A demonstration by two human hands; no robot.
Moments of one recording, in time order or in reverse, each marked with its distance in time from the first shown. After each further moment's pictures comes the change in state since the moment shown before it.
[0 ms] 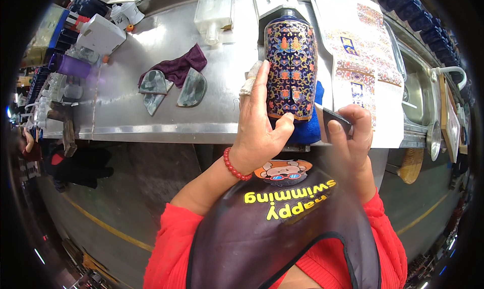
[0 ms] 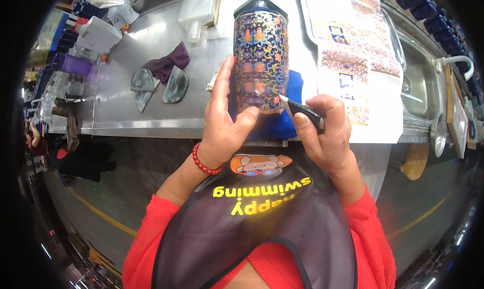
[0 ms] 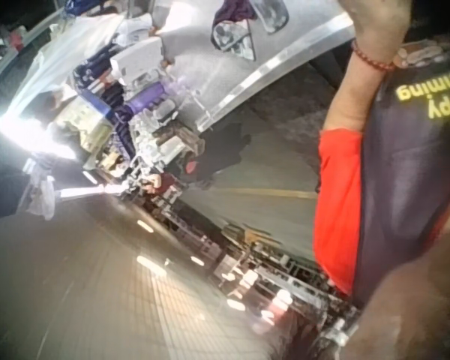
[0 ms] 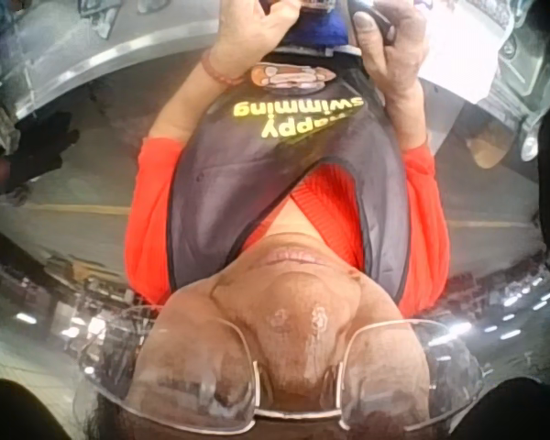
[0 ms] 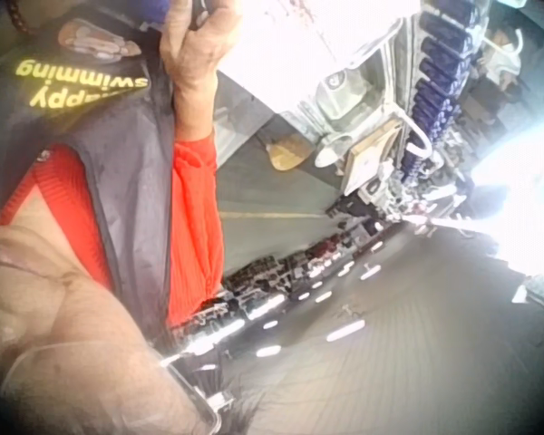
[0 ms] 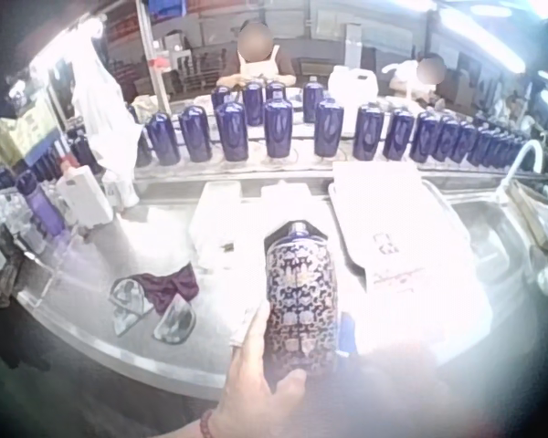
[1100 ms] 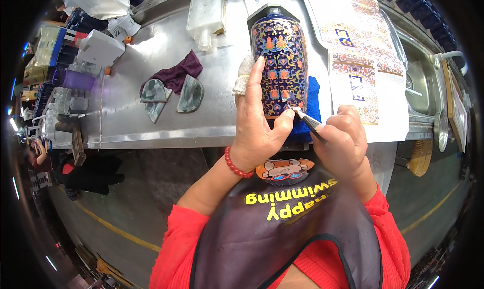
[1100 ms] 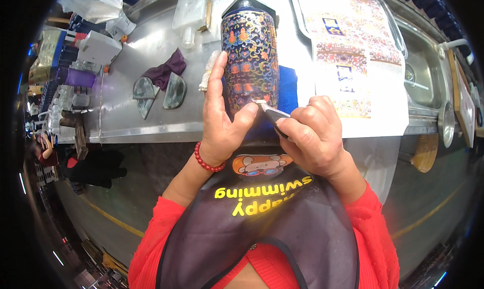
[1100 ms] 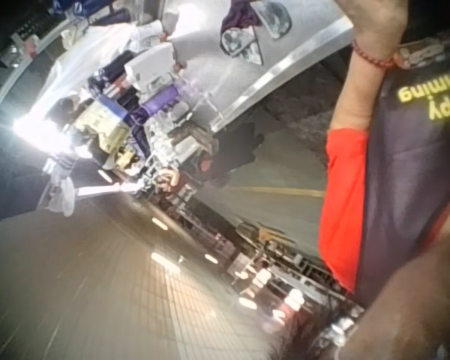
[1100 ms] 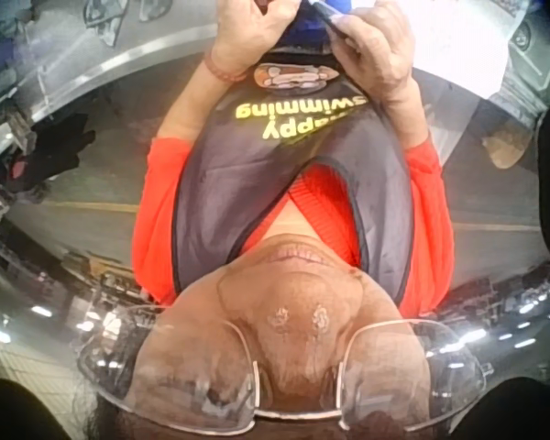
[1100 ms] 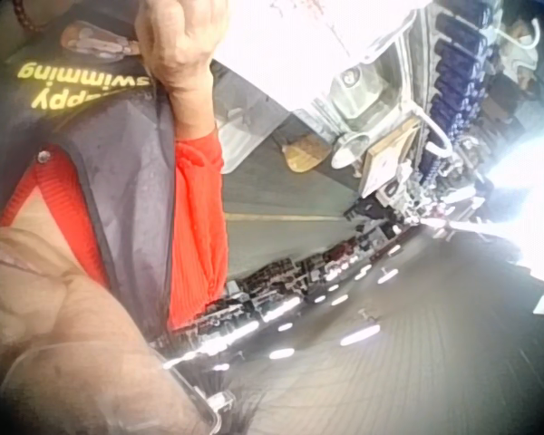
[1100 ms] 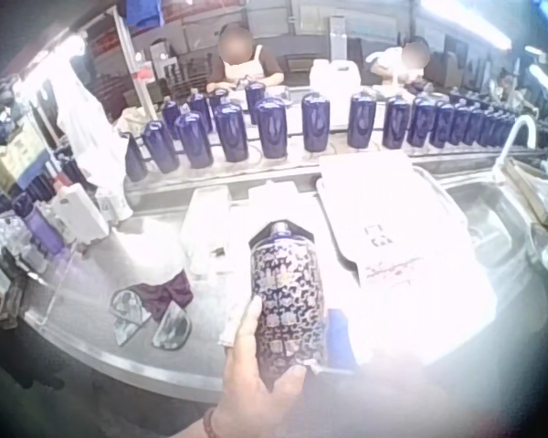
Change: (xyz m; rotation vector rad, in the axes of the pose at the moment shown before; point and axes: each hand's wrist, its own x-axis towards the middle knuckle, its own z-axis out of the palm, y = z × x) left_hand 0.010 0.004 0.011 -0.125 0.011 0.033; right_hand 0.011 0.000 0.010 -0.091 0.070 -0.502
